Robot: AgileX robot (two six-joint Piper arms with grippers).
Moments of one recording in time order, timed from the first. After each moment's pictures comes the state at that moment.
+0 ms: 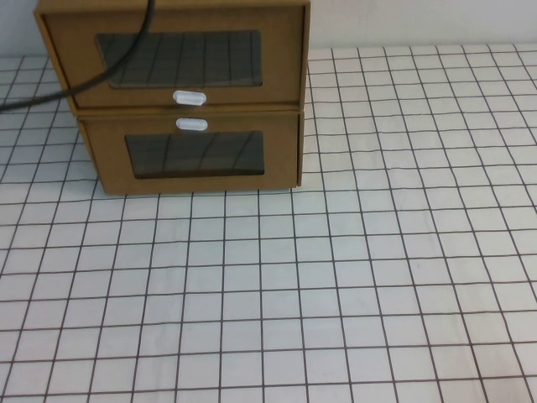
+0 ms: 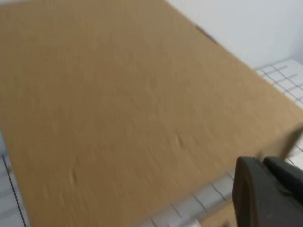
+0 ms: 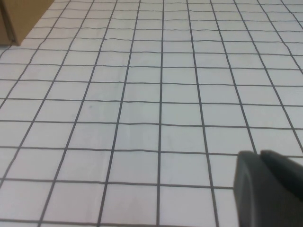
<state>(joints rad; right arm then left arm) 0.04 -0.01 0.02 0.20 0.39 -0.15 -0.05 1.43 -1.60 -0.70 0.82 0.66</state>
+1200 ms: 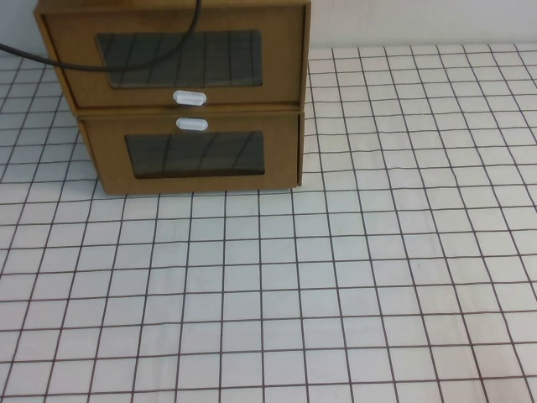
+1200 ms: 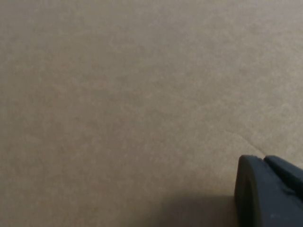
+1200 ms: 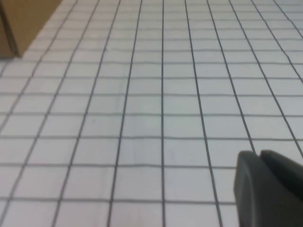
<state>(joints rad) 0.04 -0.01 0.02 0.22 0.37 -0.15 -0.08 1.98 -2.06 -0.71 0.80 0.79</state>
